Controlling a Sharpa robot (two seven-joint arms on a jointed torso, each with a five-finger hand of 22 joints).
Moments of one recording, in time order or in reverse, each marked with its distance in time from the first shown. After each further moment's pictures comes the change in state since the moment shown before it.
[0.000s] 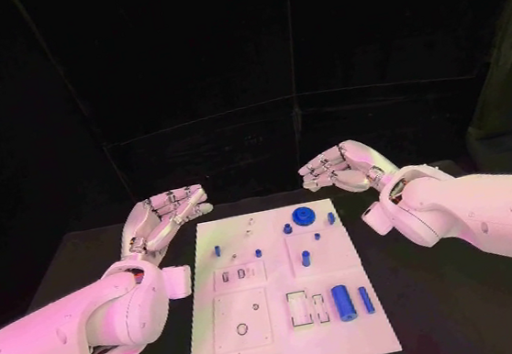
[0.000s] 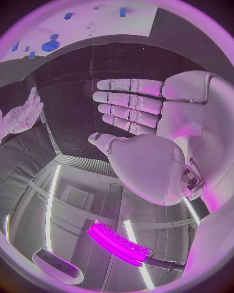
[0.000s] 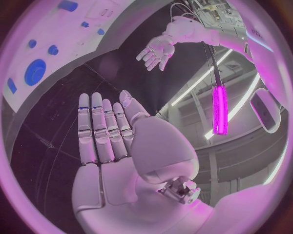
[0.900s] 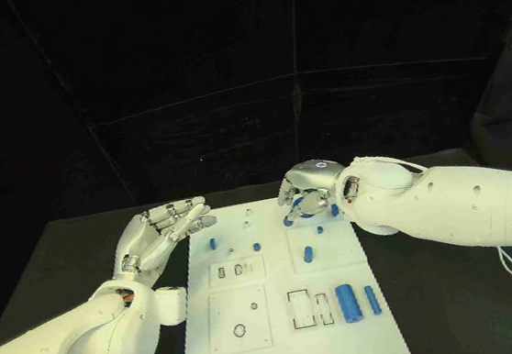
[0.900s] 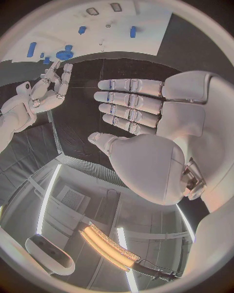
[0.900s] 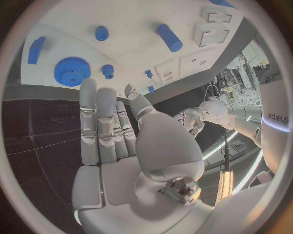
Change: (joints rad) left arm 0.004 -0.029 0.000 0.088 -0.047 0.071 -0.012; left_hand -0.005 0.013 -0.010 -0.029 0.000 0.004 0.004 -0.031 -0.001 -0.004 0.004 -0.039 -0.001 -0.009 0.009 -0.046 -0.008 0.000 -0.004 0.004 -0.028 -0.026; right arm 0.058 0.133 0.007 -0.079 -0.847 0.172 -0.397; right_hand -0.052 -0.085 0.066 -0.001 -0.023 0.068 -0.040 -0.055 0.000 0.063 -0.050 -0.065 0.002 0.316 -0.095 0.666 0.436 0.000 0.262 -0.107 0.540 0.292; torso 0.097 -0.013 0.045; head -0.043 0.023
